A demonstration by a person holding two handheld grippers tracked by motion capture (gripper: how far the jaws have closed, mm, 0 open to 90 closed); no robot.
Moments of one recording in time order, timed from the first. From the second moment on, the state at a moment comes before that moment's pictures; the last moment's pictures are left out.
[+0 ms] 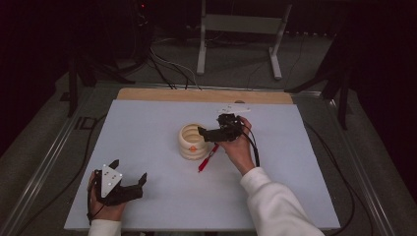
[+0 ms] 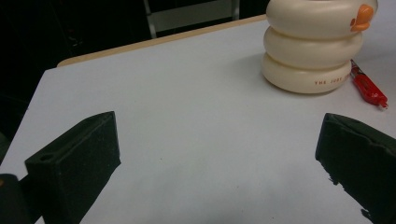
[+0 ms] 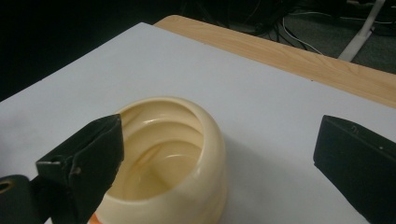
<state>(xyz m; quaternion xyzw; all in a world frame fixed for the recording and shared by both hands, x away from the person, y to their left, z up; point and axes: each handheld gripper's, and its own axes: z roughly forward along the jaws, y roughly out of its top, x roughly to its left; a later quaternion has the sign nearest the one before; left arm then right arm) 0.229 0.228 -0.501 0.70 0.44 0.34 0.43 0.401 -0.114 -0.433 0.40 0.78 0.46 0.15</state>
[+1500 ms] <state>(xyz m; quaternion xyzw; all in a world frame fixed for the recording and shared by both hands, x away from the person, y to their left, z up) 0.229 0.227 -0.502 0.71 0.44 0.34 0.43 0.372 -0.122 -0.487 0.41 0.83 0.34 0.14</state>
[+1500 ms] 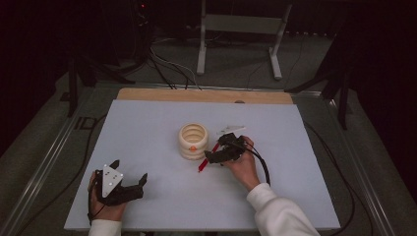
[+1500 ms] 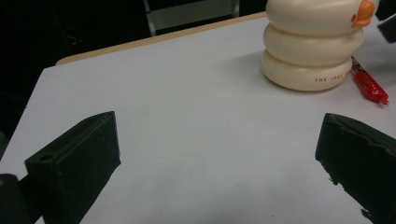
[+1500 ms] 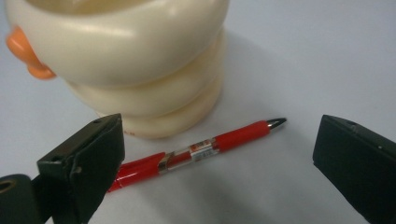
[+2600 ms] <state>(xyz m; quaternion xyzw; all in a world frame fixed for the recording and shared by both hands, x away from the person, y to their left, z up) 0.230 0.226 -0.503 0.71 0.44 0.34 0.43 0.419 -0.110 -0.513 0.40 0.86 0.28 0.16</state>
